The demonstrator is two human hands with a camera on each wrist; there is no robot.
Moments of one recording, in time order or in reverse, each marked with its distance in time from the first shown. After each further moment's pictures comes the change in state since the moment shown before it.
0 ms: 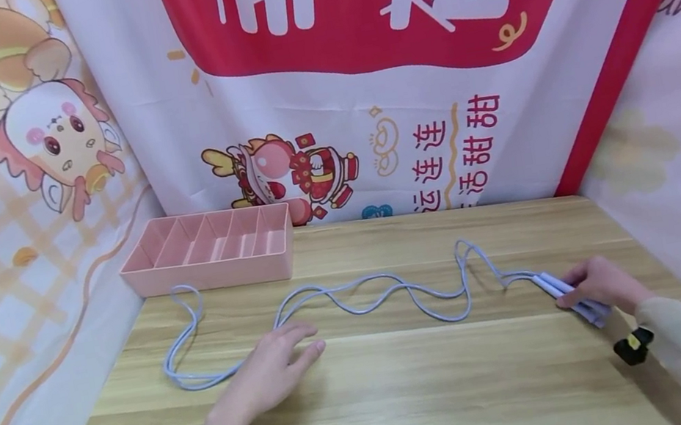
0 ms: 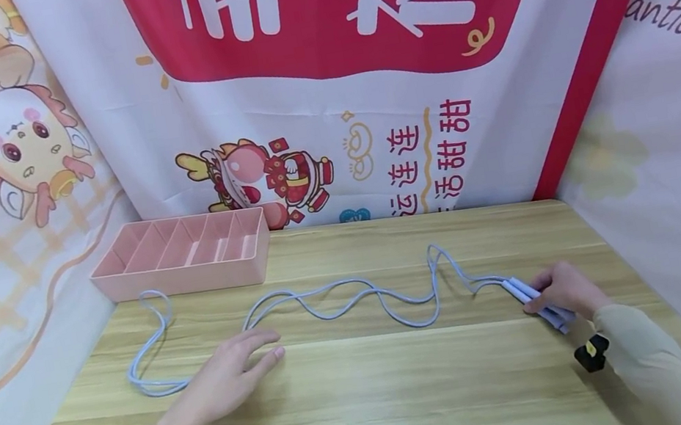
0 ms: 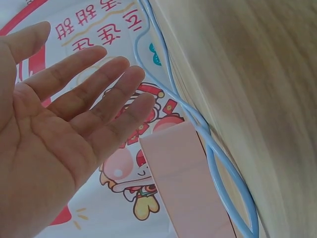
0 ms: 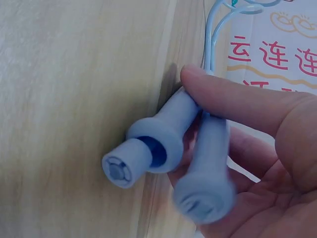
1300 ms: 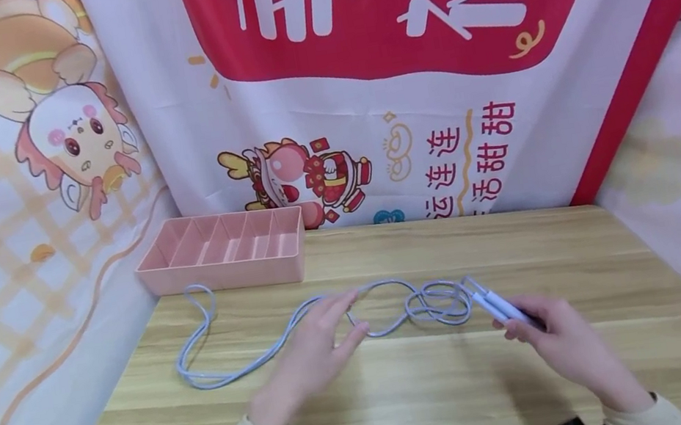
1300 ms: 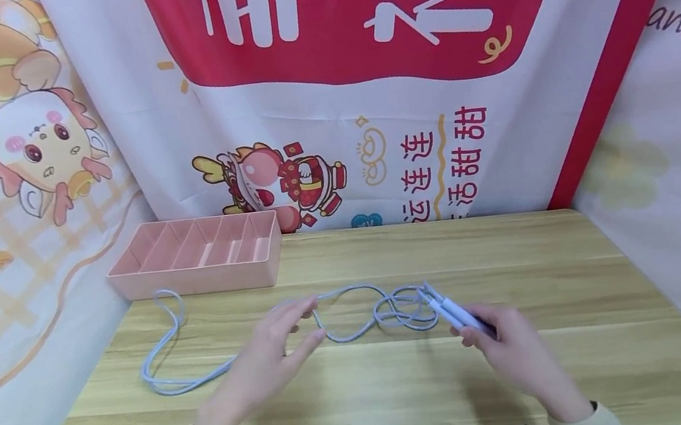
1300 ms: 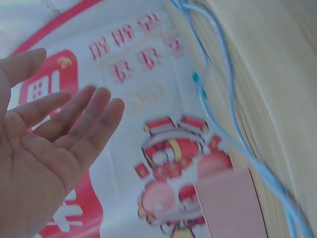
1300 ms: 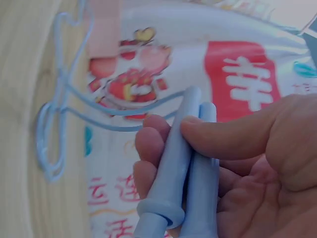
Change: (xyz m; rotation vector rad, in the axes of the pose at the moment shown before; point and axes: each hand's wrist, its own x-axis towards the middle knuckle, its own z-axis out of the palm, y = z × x) left_hand 0.021 0.060 -0.004 -0.067 0.179 0.143; right_hand -0.092 -0.168 0.077 0.204 0.251 -0.492
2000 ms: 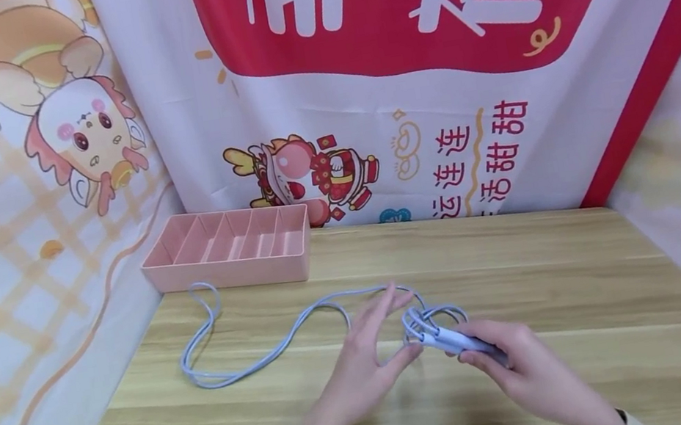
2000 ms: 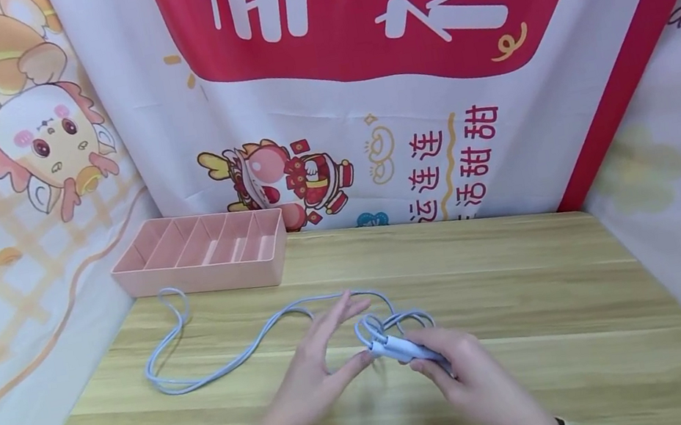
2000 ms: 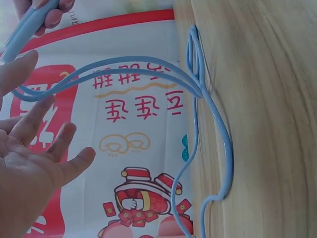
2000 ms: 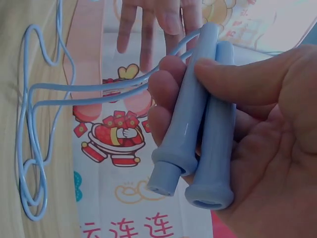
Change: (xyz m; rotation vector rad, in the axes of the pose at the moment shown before) left_hand 0.001 0.023 0.045 -0.325 0.079 0.092; right_hand 0.009 -0.042 0.047 0.092 -0.085 -0.382
